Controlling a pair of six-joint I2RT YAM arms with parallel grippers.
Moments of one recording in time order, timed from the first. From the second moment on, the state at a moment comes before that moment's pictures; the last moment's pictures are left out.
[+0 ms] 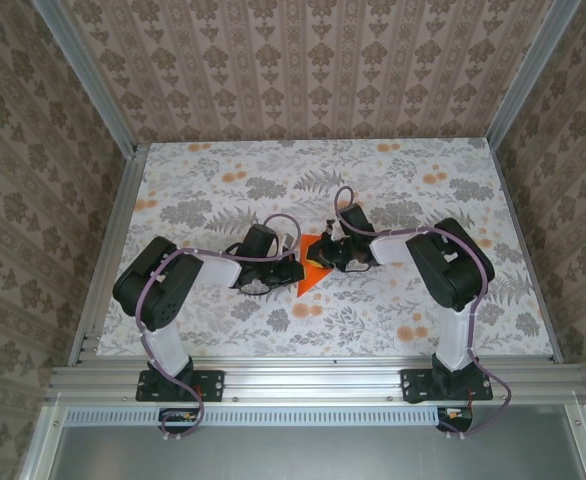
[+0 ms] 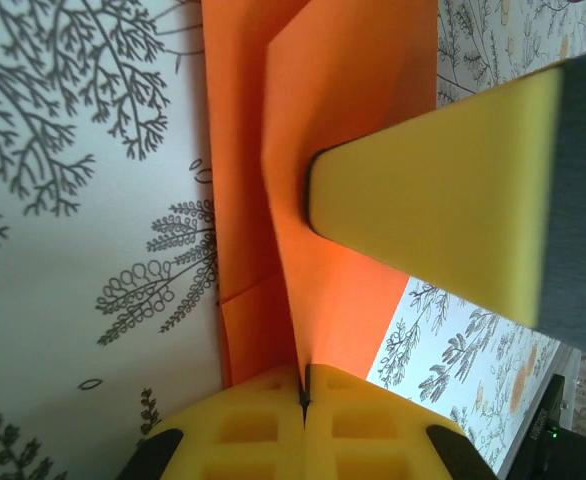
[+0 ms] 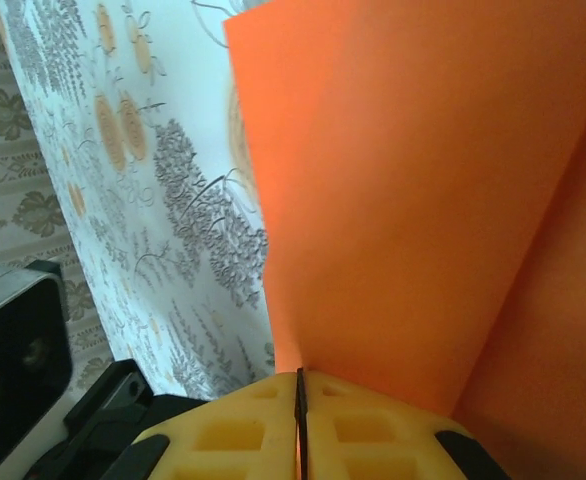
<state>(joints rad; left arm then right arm) -0.65 1.79 0.73 0.20 0.57 -0.77 0.47 1.95 0.96 0.13 -0.61 0.97</state>
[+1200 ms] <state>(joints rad) -0.69 1.68 0.74 0.00 0.46 -0.69 0.48 1.97 0.97 0.12 -0.62 0.94</state>
